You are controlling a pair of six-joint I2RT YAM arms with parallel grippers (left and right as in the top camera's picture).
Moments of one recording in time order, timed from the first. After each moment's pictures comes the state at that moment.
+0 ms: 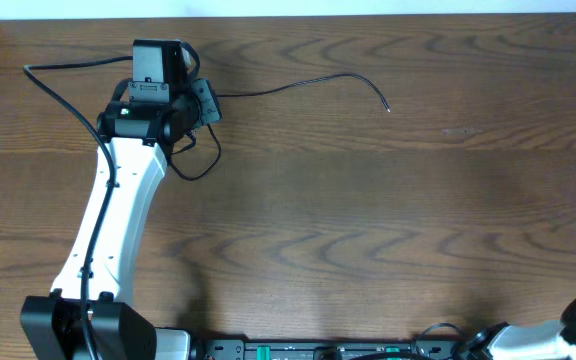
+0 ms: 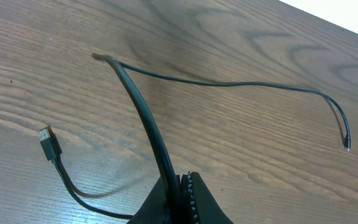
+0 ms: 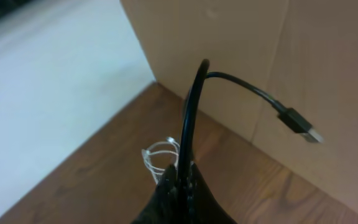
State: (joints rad) left arm -0.09 1.56 1.39 -0.73 0.05 -0.38; right arm -0.82 1.70 2.32 -1.12 -0.09 0.18
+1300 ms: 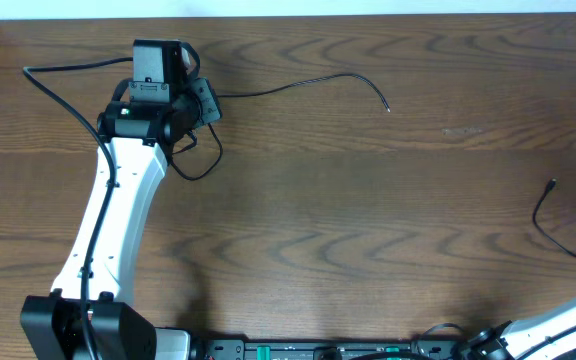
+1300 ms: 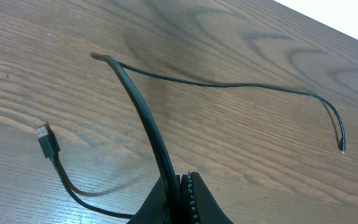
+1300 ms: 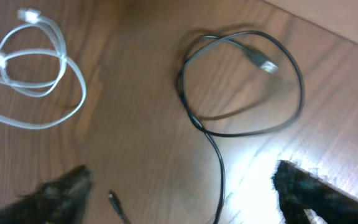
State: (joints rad) left arm -0.09 1.56 1.39 -0.73 0.06 -0.41; right arm -0.94 2.19 2.30 -1.34 -0.06 0.22
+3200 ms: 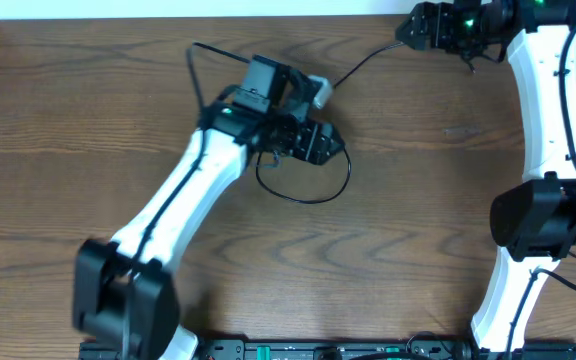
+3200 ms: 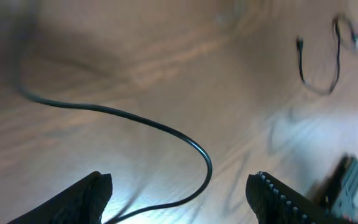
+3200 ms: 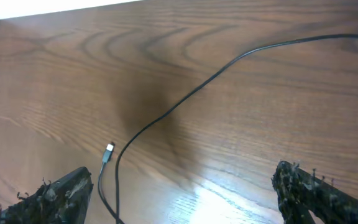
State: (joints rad) left arm -0.41 1.70 1.39 -0.67 0.54 -0.10; right arm 0.03 2.16 2.30 -1.14 -0.50 0.12
